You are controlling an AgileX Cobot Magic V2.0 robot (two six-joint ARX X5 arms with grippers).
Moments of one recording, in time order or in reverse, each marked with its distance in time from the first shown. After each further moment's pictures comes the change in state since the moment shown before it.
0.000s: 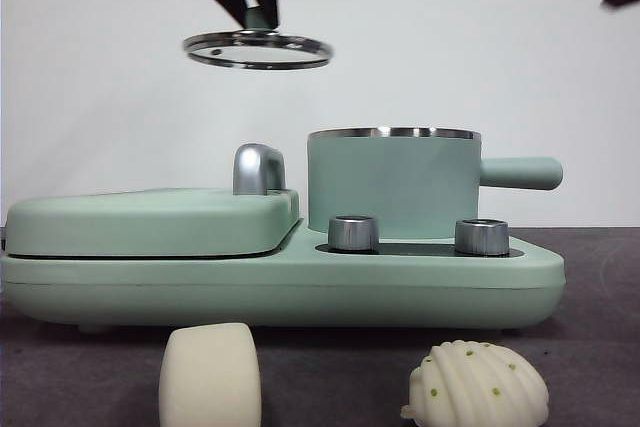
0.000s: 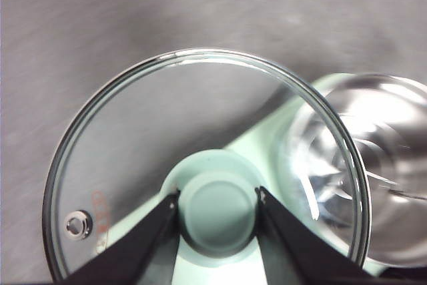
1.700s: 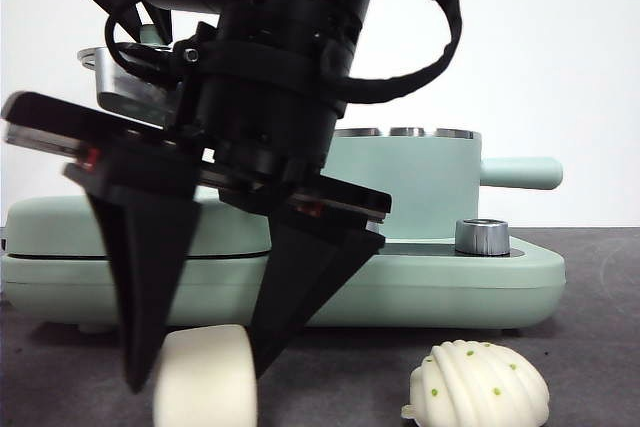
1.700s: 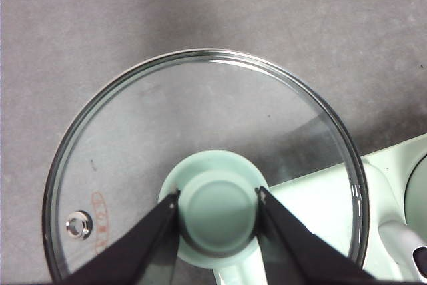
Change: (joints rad) left arm 0.261 0.000 0.000 0.002 0.000 -0.030; right arm 0.627 1.009 0.319 0.180 0.453 0.114
